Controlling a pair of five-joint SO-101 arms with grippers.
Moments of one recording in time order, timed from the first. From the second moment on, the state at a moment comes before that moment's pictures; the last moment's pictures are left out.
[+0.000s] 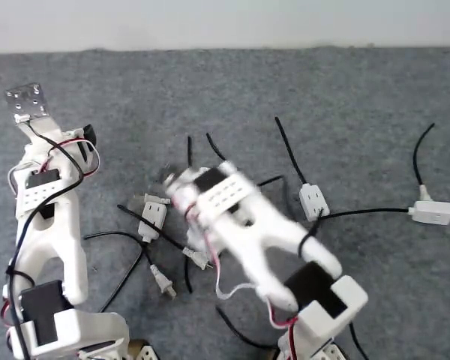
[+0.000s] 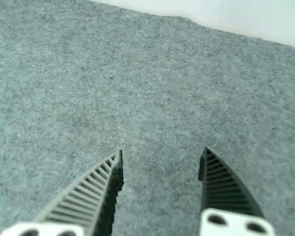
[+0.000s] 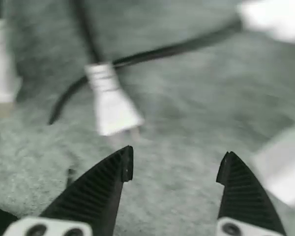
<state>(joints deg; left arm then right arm) -22.6 -3.0 34.0 20.7 10.7 -41.9 8.8 15.8 80.0 14.3</state>
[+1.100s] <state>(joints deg) -22.6 -3.0 34.0 20.7 10.7 -51.3 8.0 19.7 72.9 20.5</state>
